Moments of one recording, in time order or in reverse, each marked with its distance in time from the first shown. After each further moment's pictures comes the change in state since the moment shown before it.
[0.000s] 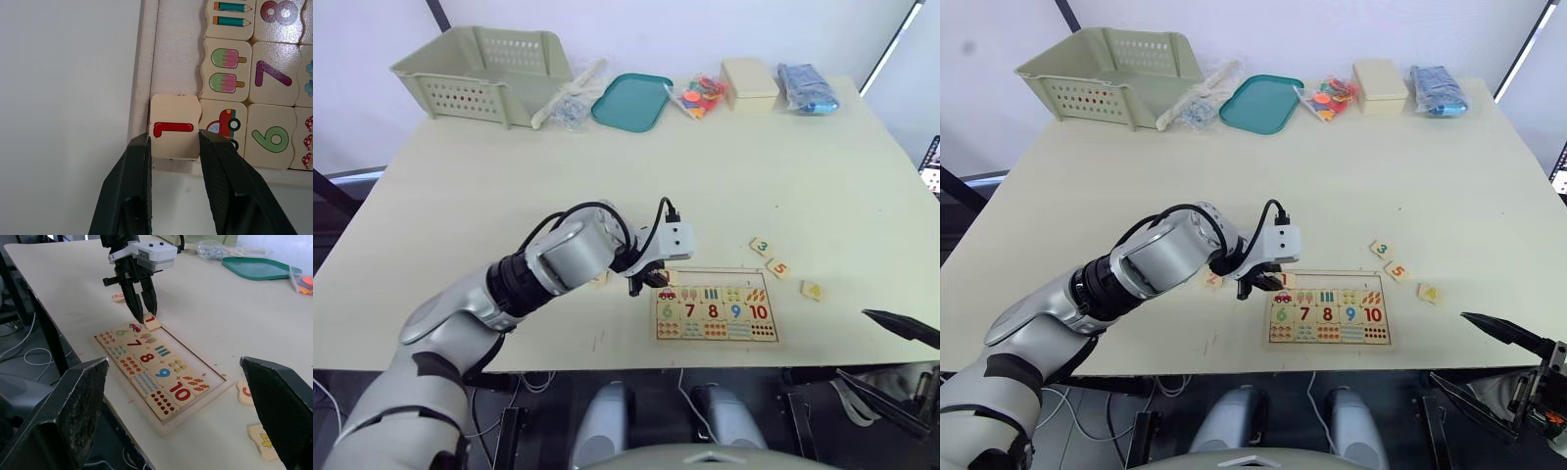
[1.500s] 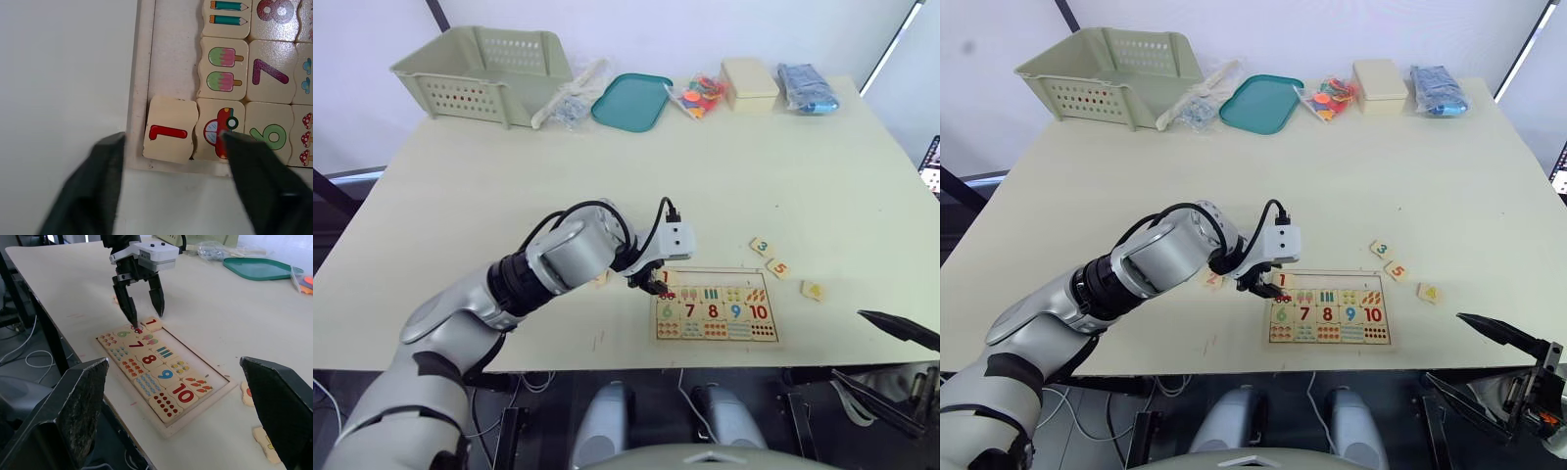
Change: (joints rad) left arm -0.003 -0.004 0.000 0.006 0.020 -0.007 -0.037; right arm 0.000 0.012 0.022 -0.004 -0.008 -0.007 -0.006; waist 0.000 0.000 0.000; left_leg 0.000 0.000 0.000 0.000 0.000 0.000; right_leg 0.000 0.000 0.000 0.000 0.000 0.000
